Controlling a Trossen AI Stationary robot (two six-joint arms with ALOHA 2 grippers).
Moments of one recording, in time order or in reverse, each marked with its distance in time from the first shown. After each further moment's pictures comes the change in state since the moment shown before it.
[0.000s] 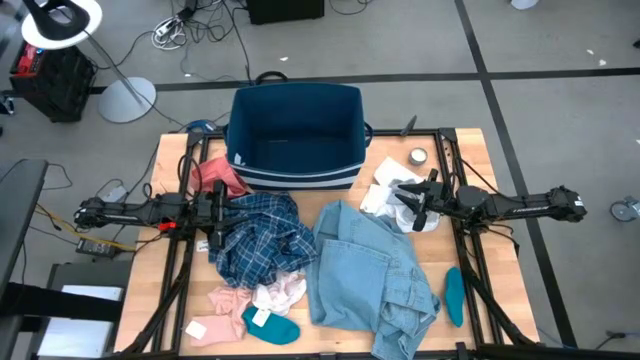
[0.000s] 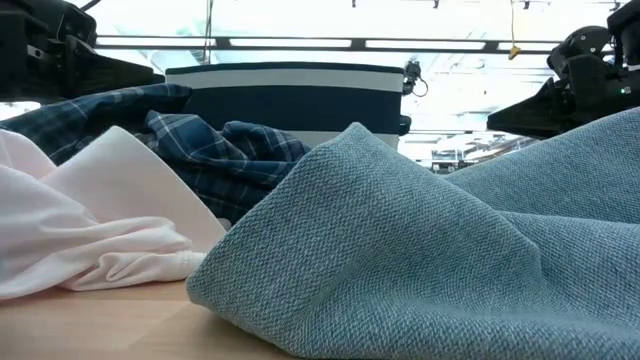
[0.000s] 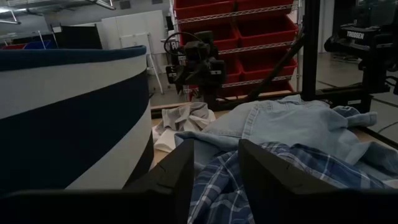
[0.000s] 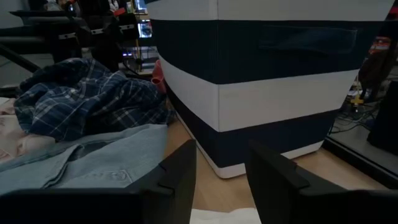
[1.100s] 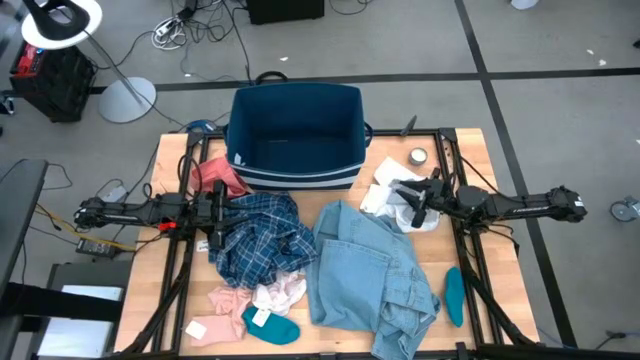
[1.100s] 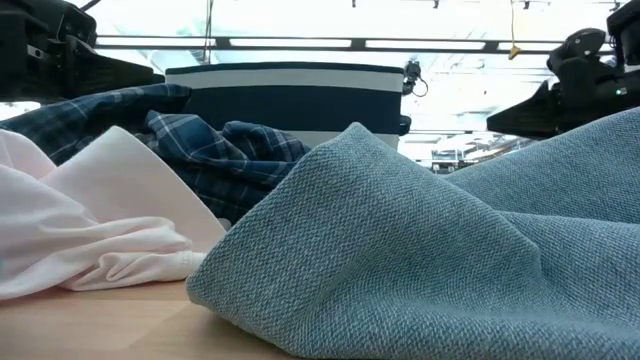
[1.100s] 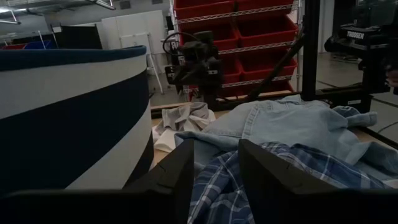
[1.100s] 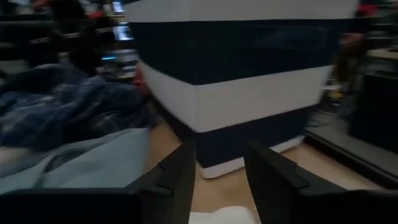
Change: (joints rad) left arm 0.000 0.000 0.000 0.000 0.000 0.000; right arm -0.003 0.000 0.000 0.000 0.092 0.026
